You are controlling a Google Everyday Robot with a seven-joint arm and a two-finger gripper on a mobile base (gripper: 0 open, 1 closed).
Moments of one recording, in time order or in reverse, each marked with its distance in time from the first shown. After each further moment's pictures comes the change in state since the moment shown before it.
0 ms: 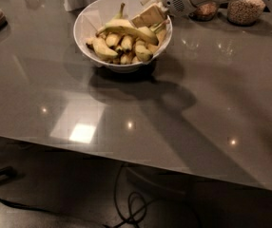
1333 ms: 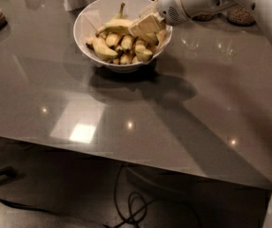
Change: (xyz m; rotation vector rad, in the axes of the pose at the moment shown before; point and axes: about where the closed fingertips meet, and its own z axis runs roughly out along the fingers) arm 0.028 -0.003 0.029 -0.044 0.022 0.104
